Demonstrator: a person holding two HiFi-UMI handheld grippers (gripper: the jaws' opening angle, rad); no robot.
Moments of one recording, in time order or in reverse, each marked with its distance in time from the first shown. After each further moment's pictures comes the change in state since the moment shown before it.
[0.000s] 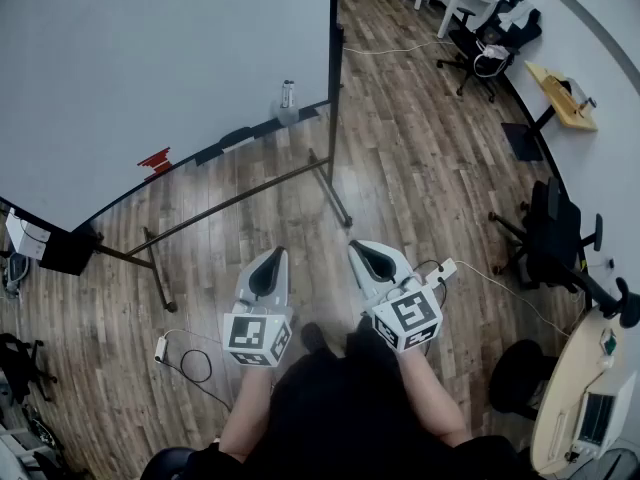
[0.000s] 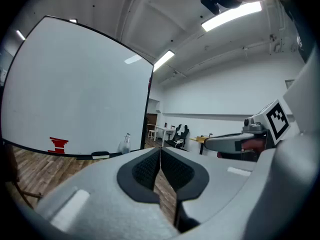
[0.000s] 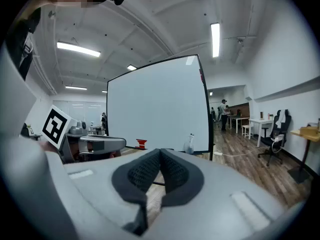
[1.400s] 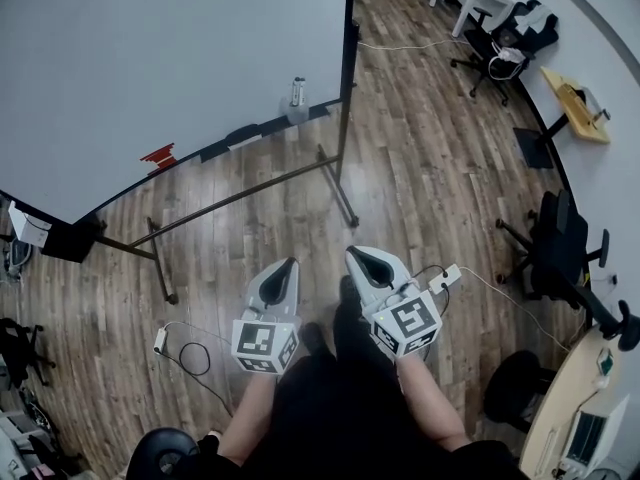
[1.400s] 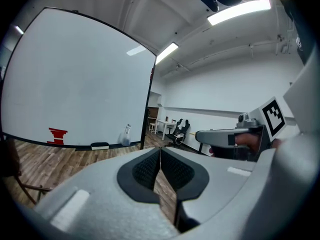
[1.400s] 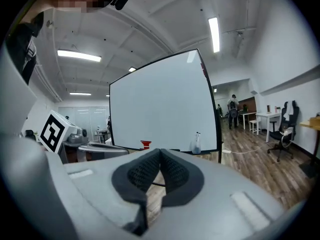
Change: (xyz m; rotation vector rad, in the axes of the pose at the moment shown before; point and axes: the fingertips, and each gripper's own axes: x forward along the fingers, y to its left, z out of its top) left arm 0.019 -0.005 -0.026 -0.034 0.090 0.015; right arm 0.027 -0.009 -0.006 0.044 -0.006 0.090
